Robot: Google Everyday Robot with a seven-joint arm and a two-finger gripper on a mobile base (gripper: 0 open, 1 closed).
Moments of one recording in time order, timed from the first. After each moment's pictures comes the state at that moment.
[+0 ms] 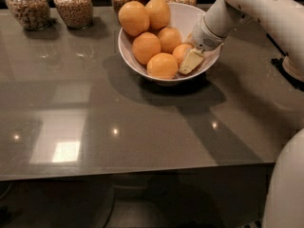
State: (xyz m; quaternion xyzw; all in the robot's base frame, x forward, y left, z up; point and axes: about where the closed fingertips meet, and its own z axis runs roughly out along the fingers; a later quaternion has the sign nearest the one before) arm 0.695 -0.124 0.865 -0.62 0.73 0.04 0.28
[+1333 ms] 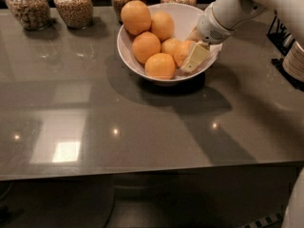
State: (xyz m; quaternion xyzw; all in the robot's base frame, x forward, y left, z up) arm 0.679 -0.129 0.898 -0.61 0.73 0.04 0.30
